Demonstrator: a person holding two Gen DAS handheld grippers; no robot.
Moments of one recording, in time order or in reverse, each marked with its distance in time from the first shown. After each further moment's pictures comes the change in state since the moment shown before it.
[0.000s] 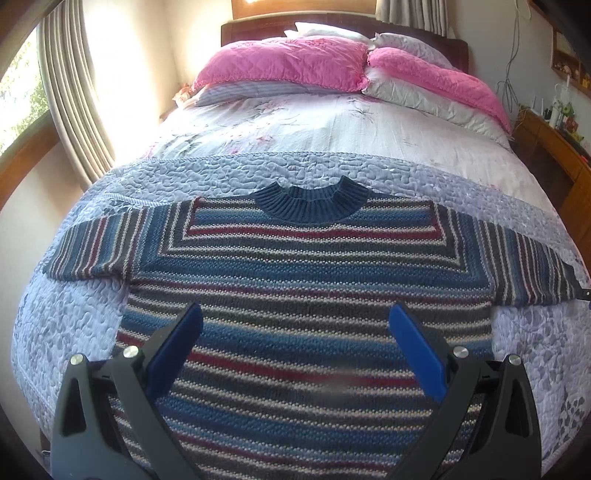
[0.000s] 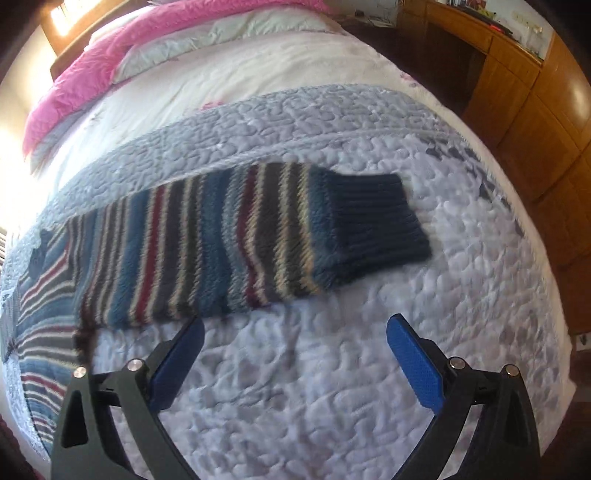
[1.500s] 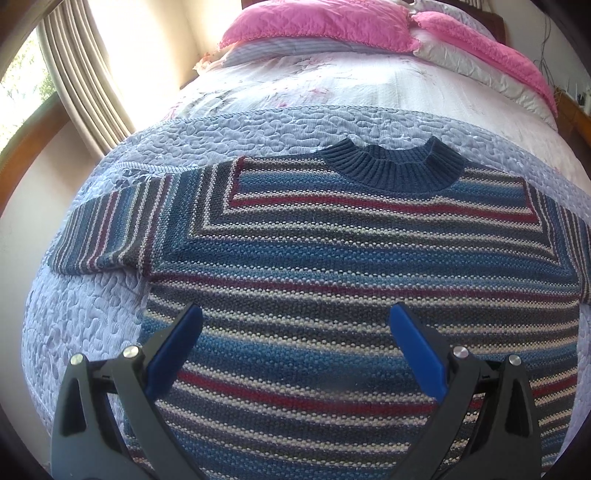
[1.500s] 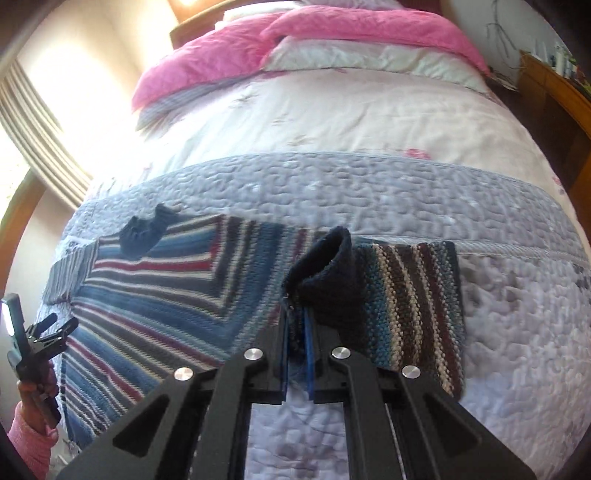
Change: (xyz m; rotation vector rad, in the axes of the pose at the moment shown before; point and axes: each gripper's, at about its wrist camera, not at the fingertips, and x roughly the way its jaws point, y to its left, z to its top) left arm 0.092 0.078 0.002 -0.002 0.130 0.098; right arm -0.025 0.209 0.014 -0.312 -0.071 0.358
